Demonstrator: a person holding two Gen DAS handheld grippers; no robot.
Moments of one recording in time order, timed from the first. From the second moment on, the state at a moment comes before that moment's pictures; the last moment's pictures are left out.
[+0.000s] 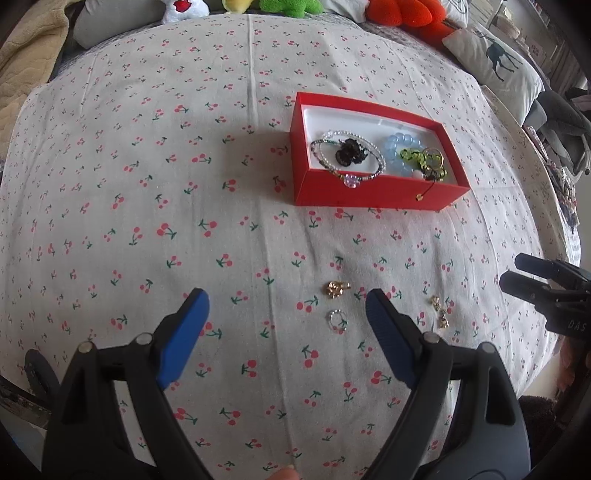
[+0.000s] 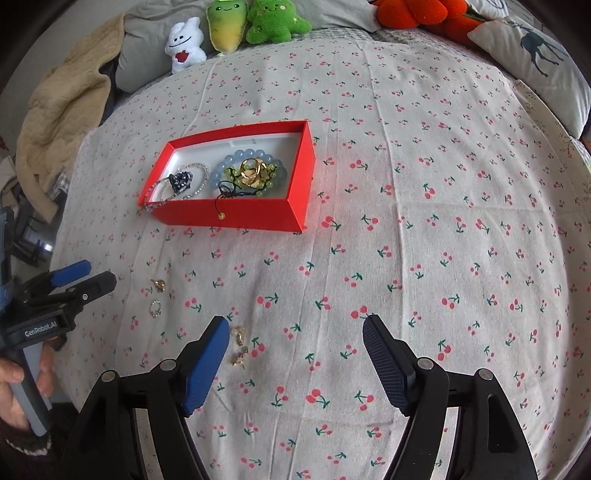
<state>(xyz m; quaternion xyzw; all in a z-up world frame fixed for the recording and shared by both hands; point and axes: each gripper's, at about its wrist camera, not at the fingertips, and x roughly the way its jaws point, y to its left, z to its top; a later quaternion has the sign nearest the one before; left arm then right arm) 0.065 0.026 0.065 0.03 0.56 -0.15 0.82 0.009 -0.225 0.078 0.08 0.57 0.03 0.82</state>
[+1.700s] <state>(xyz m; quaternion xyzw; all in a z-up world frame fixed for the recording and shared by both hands) 0.055 0.006 0.033 0.07 0.57 -0.17 0.80 0.034 -0.179 0.035 0.12 0.62 0.04 0.77</state>
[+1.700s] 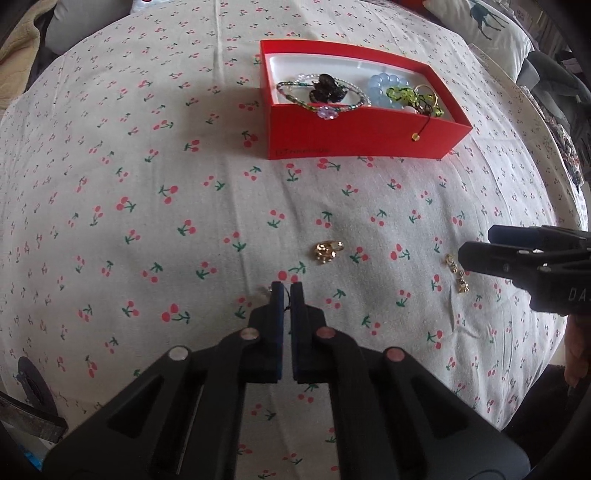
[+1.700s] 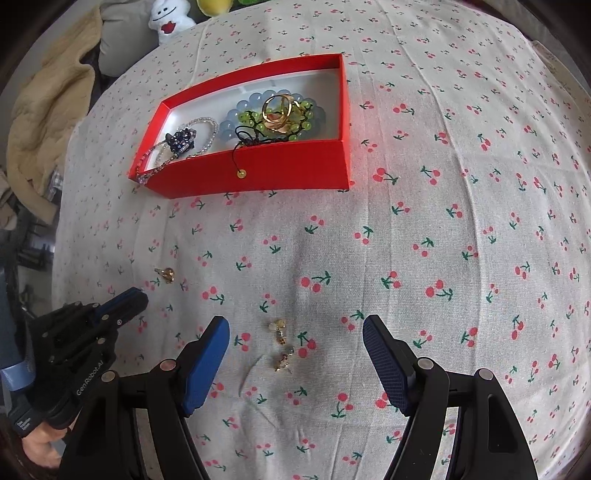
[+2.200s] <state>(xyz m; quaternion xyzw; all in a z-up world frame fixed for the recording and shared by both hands) 0.060 0.050 0.035 0.04 0.58 -0.14 0.80 0.062 -0.100 0.021 0.09 0.63 0.09 0.77</state>
